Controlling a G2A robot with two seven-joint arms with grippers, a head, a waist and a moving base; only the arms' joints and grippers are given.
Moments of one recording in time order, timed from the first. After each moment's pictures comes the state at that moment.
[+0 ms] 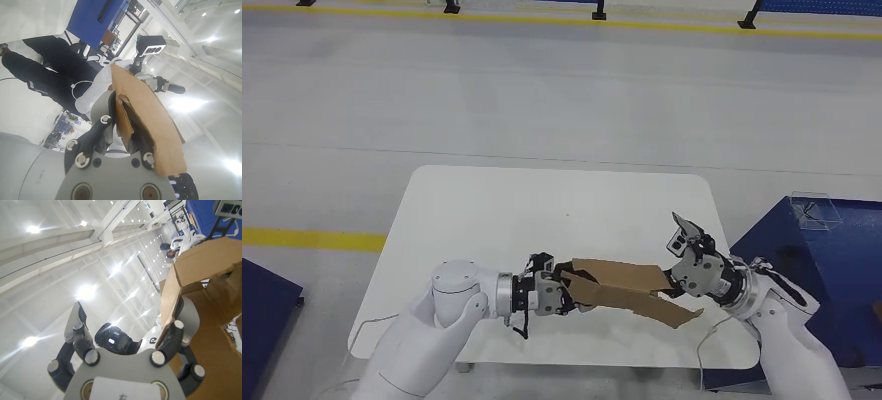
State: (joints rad) left arm 0.99 -1.22 -0.98 -1.57 -0.80 0.61 -0.89; right arm -1.38 -1.05 1.57 -1.83 1.20 0.59 0.88
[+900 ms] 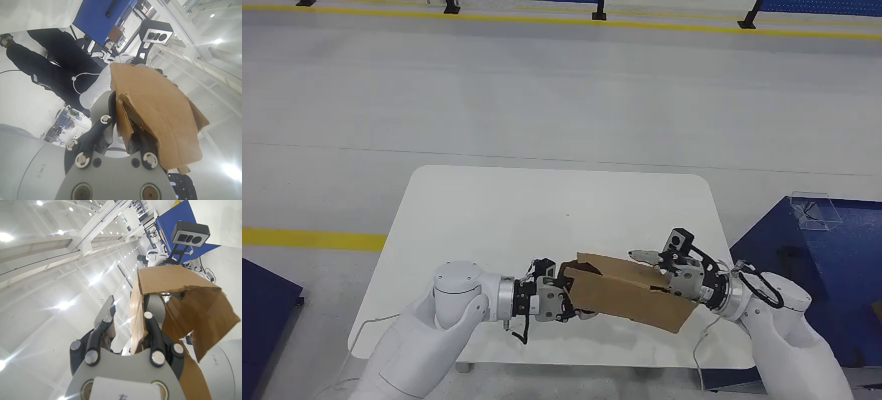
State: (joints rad) left arm 0.99 -1.21 -0.96 -1.58 -0.80 0.65 -0.90; right arm -1.36 -1.02 1.53 -1.80 0.98 0.61 0.95
